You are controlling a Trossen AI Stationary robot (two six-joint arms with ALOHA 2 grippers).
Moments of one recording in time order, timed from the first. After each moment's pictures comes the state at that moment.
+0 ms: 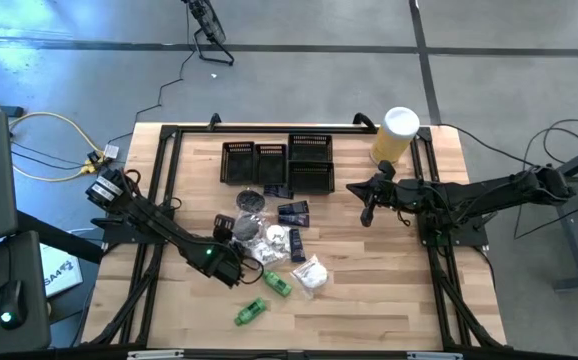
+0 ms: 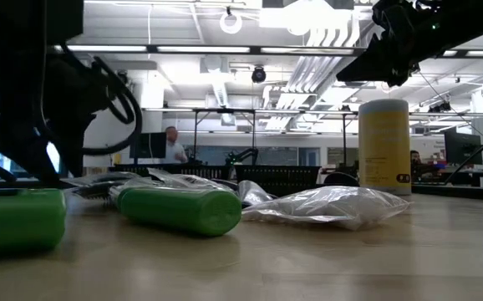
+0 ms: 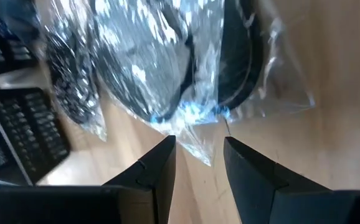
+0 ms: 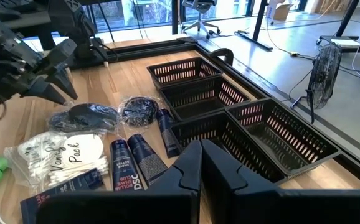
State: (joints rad) left arm -0.54 1.66 0.91 -0.88 -0.54 -0.30; right arm 0.05 0.86 0.43 0.11 0.44 0.16
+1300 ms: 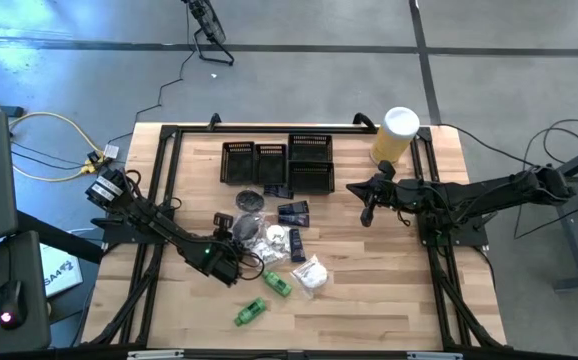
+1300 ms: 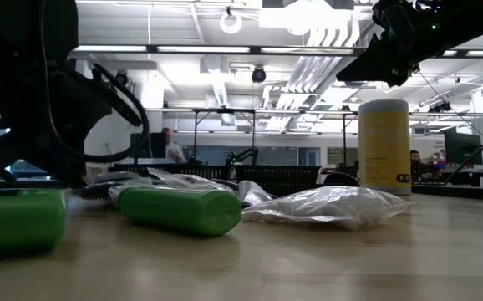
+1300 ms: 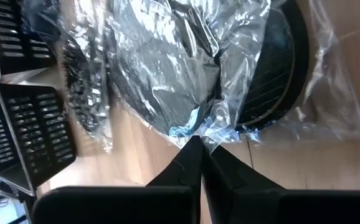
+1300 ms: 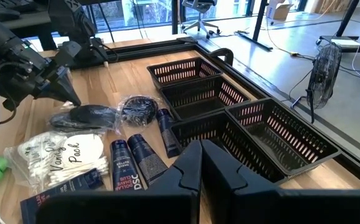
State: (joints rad) left arm -0.54 1.66 0.85 -0.76 -0.65 -0.32; right arm 0.05 0.86 0.43 0.11 0.44 0.16
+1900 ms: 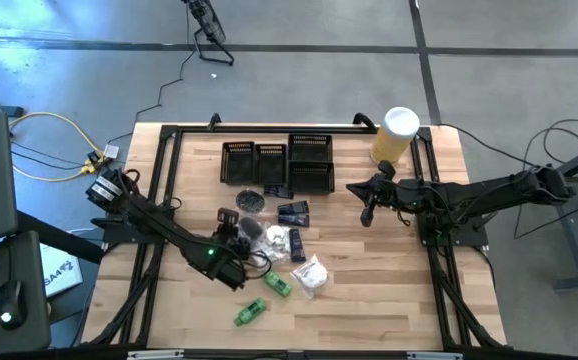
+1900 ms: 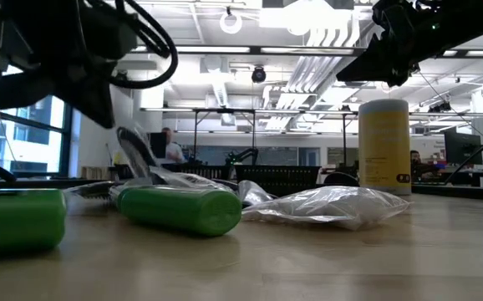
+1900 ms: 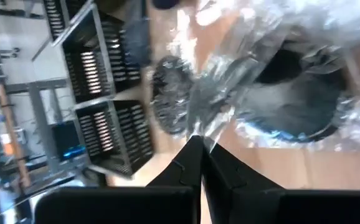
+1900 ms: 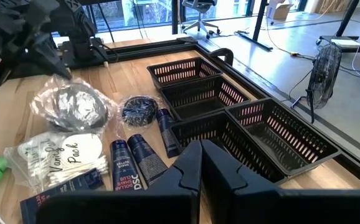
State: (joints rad) left arm -0.54 1.66 1.13 -1.14 -0.78 -0.34; right arm 0.05 0.86 0.43 0.11 0.44 0.16
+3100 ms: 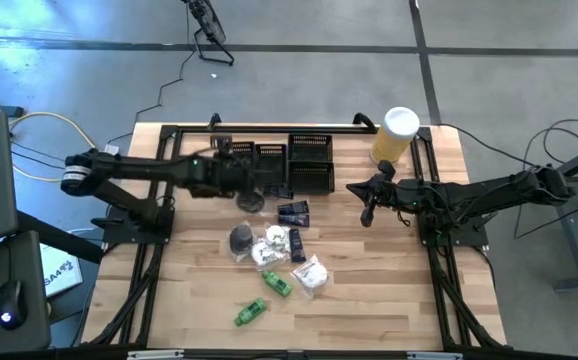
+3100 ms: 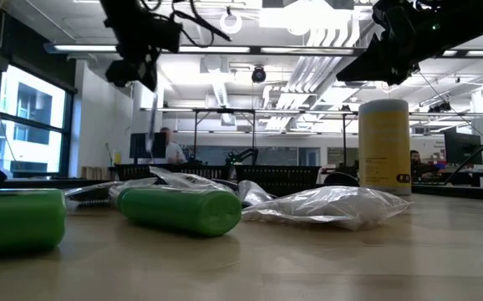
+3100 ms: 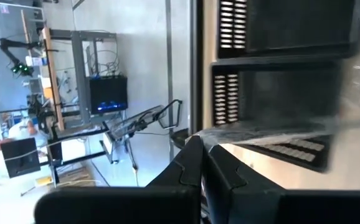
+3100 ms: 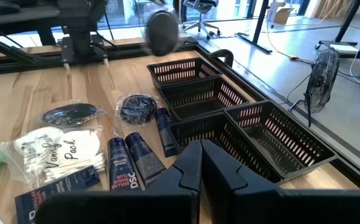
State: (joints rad) left arm 0.09 1.36 1.17 -0.97 -0.89 0.32; right arm 0.05 0.86 0.43 0.11 0.44 0.13
